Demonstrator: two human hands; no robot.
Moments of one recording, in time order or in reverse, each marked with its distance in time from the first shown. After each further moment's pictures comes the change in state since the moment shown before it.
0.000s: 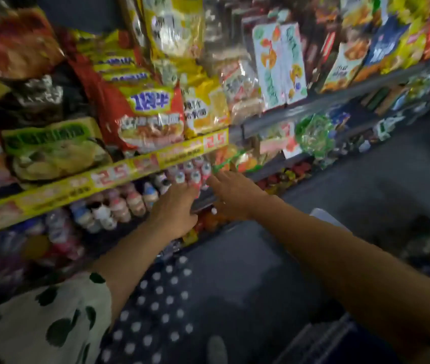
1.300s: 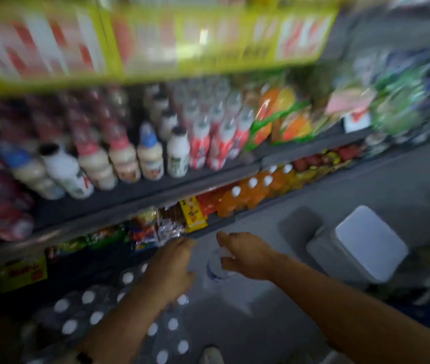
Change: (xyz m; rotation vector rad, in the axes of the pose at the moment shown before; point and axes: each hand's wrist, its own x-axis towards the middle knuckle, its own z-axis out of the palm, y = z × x) left_hand 0.021 -0.153 0.310 -0.265 -0.164 -0.120; right_hand 0.066 -0.023 0.298 0.364 -0.415 0.000
